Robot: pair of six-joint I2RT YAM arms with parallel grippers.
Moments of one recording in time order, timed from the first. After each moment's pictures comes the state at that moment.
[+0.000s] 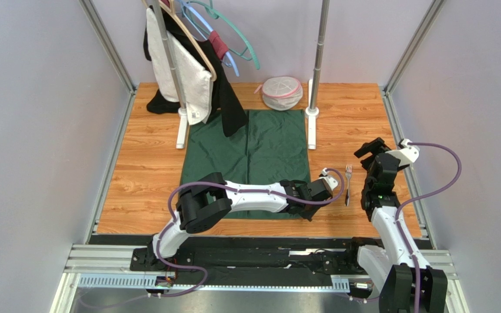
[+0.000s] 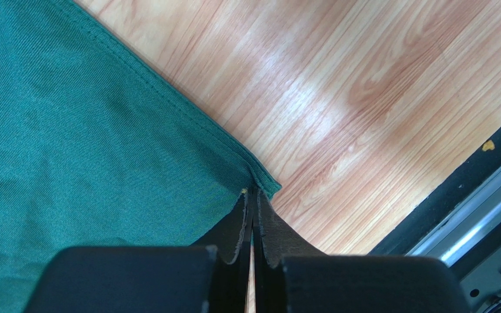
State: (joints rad) left arm -1.28 2.16 1.57 -0.38 -0.15 -0.40; right arm -0.10 0.88 0.40 0.24 0.35 0.54
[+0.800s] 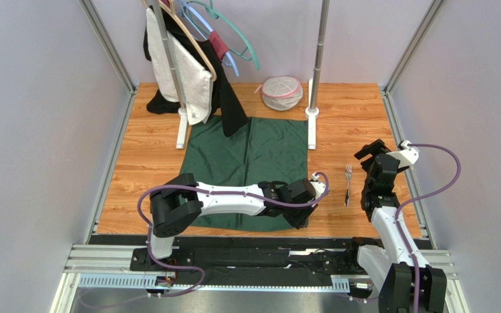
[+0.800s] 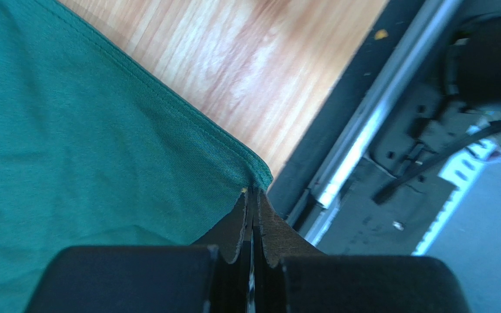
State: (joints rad) left arm -1.28 1.92 1.31 -0.29 0.07 -0.39; right arm -0.11 0.89 0.39 0.24 0.35 0.54
